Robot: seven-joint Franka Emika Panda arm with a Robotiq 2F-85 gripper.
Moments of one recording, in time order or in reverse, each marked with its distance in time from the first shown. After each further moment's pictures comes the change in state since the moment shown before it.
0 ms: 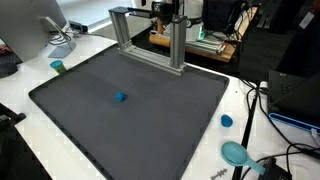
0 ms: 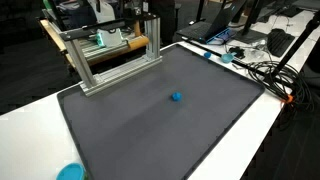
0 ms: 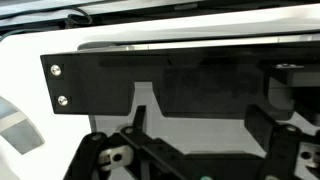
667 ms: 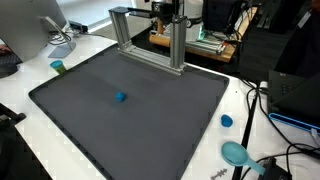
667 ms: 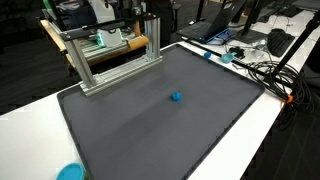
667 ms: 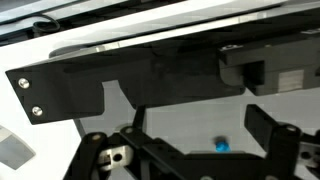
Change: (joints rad) arm 0.029 -0.046 0.000 0.007 0.125 0.000 0.106
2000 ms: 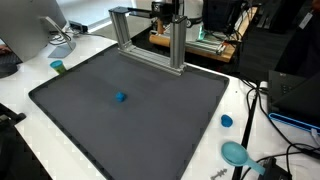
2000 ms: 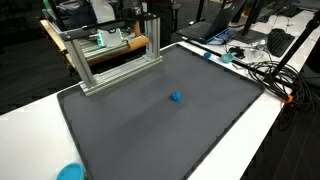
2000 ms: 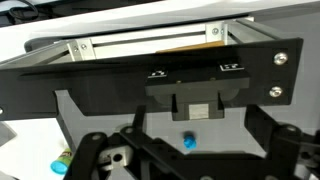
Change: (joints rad) arm 0.105 -0.186 0.111 -0.132 0.043 0.028 0.099
